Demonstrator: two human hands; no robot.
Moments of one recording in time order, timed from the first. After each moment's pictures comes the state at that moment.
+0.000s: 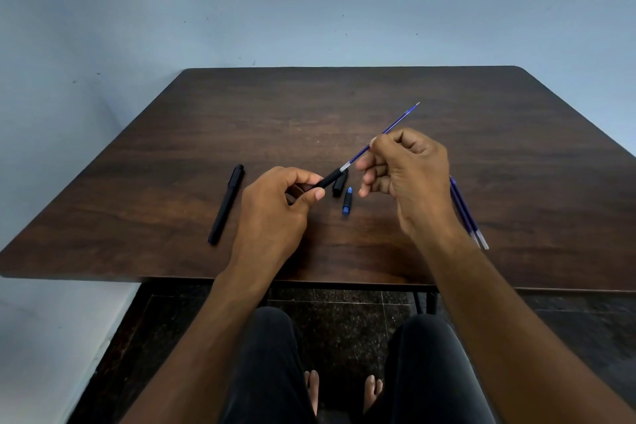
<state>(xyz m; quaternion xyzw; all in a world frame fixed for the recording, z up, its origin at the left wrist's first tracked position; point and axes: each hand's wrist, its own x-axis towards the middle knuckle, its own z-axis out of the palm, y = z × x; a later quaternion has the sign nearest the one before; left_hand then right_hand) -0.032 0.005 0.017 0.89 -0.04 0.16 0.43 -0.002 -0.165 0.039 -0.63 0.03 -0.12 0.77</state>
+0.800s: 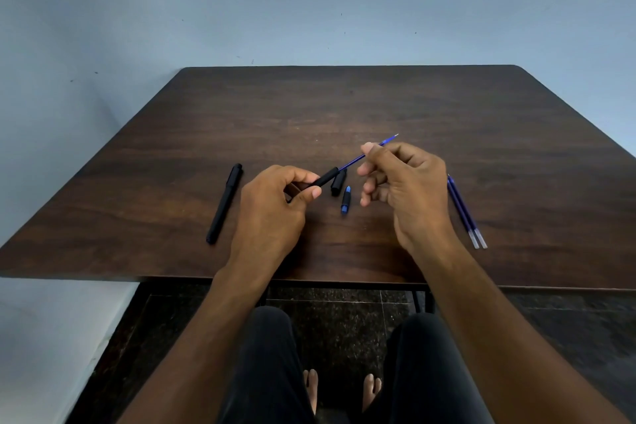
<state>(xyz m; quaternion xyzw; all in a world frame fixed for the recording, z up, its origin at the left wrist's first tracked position) -0.027 0.005 0.015 0.90 -0.03 0.16 0.41 -0.009 -0.165 0.023 -0.61 0.02 -0.12 0.79</state>
